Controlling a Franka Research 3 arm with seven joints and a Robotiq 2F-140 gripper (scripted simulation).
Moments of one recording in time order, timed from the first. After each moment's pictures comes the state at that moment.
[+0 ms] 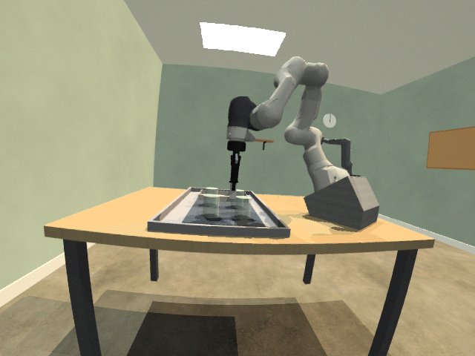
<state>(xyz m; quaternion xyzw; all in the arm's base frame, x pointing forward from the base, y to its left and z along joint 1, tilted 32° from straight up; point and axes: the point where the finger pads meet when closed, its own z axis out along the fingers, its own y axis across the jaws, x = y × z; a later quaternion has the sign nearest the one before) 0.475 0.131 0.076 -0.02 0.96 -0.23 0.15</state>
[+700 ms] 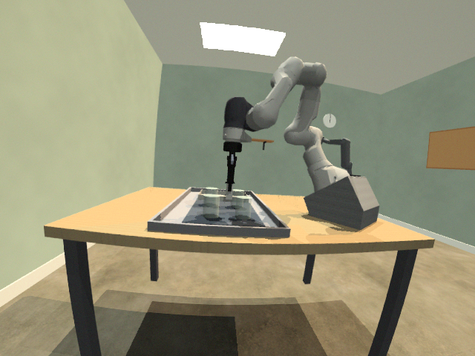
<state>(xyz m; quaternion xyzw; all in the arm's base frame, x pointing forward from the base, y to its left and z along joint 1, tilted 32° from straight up) 0.491 0.129 0.078 -0.01 0.96 -0.23 0.15</state>
